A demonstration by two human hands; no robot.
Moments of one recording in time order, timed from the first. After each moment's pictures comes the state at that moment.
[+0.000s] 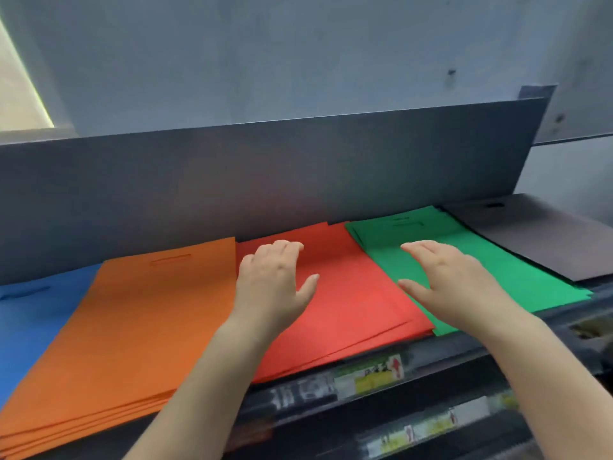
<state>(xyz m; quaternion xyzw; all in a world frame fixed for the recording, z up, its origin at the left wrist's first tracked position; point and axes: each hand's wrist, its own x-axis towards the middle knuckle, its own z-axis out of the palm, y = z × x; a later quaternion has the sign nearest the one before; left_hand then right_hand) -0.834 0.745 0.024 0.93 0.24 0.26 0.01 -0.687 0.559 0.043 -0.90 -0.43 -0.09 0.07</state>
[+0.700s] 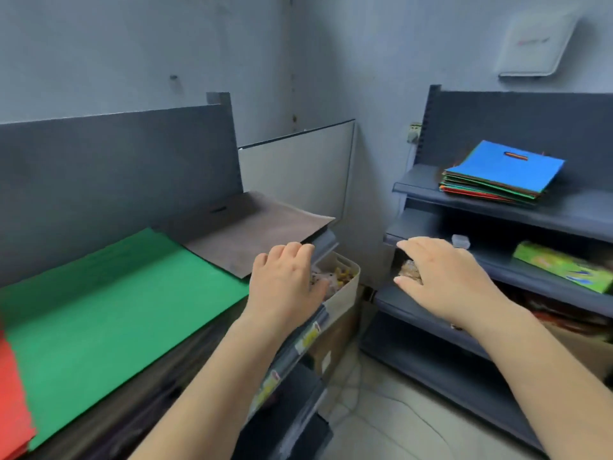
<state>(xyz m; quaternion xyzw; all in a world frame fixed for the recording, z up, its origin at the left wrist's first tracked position) -0.555 0.411 0.005 0.97 -0.08 0.20 0.07 -0.554 0.191 0.037 -0.99 -0.11 -0.11 0.00</state>
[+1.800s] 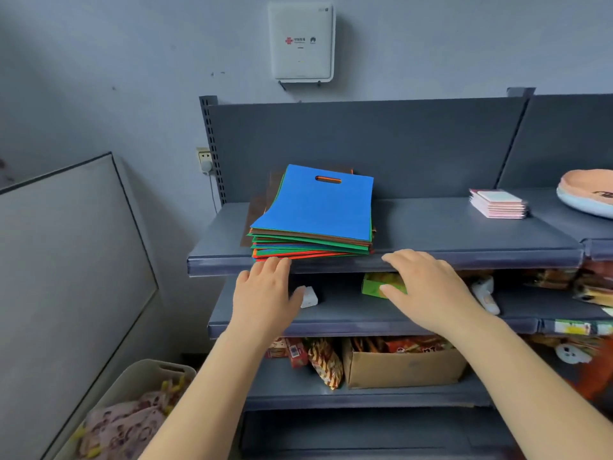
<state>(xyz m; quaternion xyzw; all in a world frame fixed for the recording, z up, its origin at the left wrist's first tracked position) -0.153 0.052 -0.021 0.92 -0.33 0.17 0.09 -0.290 -0.136 0.016 -0.98 0.18 -0.11 0.03</state>
